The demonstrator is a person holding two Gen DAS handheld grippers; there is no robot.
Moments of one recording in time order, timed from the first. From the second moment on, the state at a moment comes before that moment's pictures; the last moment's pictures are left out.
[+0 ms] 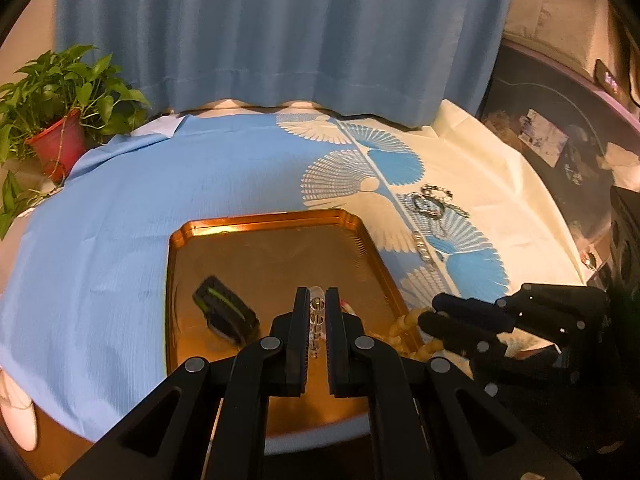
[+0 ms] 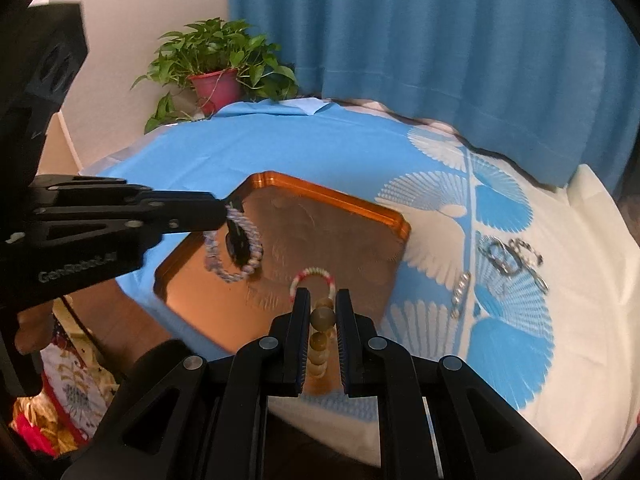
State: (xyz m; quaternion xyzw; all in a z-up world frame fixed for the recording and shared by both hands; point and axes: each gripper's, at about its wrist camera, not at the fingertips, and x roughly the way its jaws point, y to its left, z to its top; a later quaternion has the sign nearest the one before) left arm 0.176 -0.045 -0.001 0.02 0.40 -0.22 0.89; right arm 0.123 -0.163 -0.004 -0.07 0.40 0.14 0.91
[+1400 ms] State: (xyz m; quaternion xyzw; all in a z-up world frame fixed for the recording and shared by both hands) left arm -0.004 -0.025 0.021 0.04 0.38 -0.11 0.92; right arm -0.034 -0.189 0.017 -0.01 0.39 0.08 0.92
